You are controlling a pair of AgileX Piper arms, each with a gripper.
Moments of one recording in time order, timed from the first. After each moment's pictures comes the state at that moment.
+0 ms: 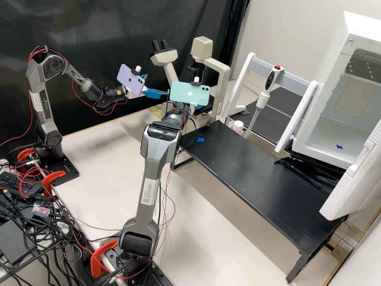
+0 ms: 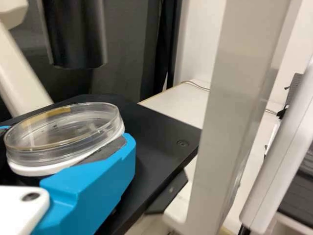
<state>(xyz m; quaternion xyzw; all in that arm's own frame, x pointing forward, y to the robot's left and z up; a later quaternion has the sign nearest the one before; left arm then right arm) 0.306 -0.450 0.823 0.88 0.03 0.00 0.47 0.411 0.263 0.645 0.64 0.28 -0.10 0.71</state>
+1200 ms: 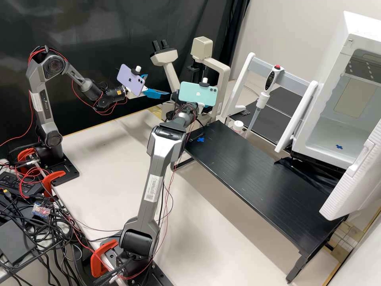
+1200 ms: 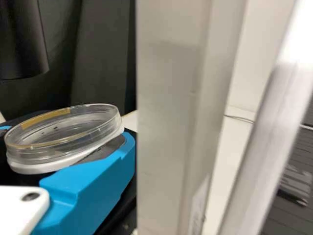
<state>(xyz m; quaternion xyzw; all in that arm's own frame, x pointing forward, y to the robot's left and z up) 0.306 -0.450 0.823 0.88 0.03 0.00 0.47 0.446 0.255 0.644 0.63 0.27 -0.15 0.71</state>
